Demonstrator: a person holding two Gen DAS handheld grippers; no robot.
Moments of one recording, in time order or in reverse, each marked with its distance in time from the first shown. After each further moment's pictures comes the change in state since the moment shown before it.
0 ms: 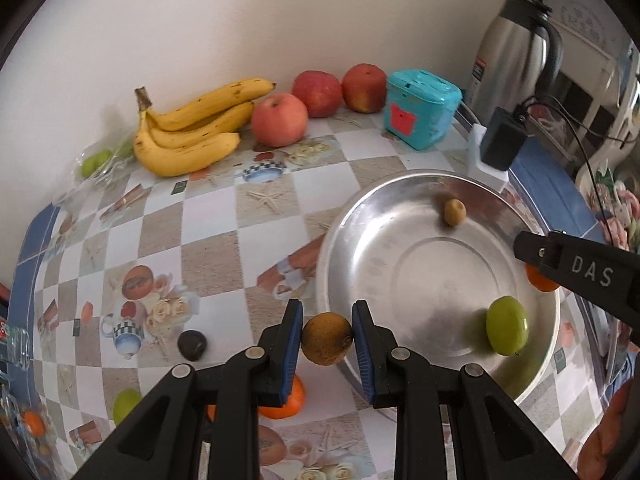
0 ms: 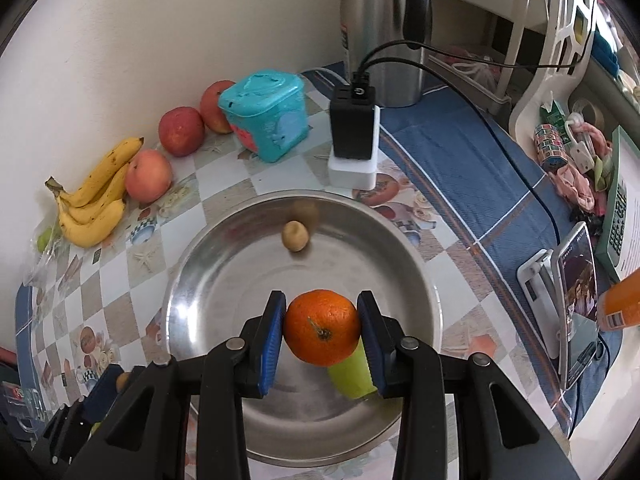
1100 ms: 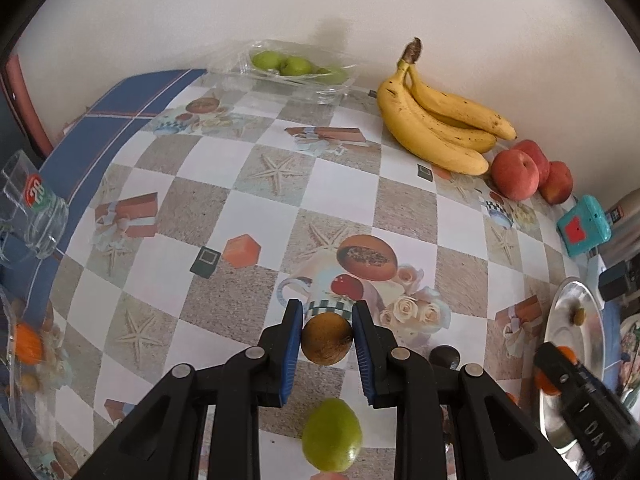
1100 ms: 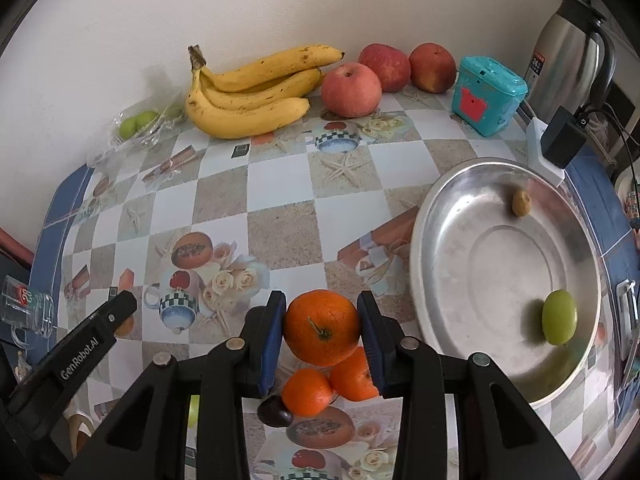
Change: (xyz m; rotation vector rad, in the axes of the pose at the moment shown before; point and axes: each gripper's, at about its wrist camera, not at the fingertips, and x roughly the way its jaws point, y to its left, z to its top) left arm 0.001 0.233 -0.039 -0.496 0.032 0.087; right arm 0.003 0.184 -0.078 -0.300 0.028 0.148
